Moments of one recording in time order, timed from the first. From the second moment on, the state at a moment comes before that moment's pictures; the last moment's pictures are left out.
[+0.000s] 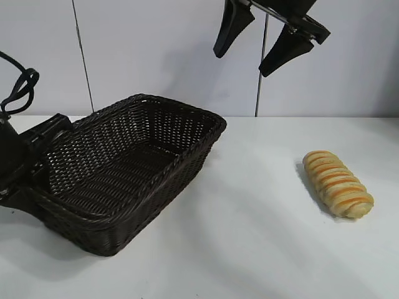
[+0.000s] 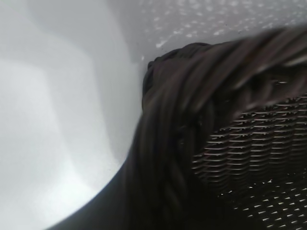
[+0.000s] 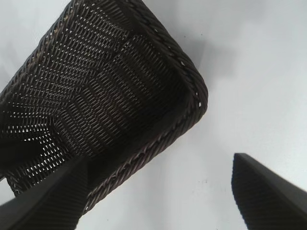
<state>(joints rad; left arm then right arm) -0.33 1.68 -0.83 -0.26 0.51 -1.01 0.25 1.96 -1.82 0.43 1.13 -0.15</state>
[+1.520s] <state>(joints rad) -0.17 1.98 -1.49 -0.41 1.17 0.10 0.25 1.96 -1.82 0.43 1.11 -0.15</state>
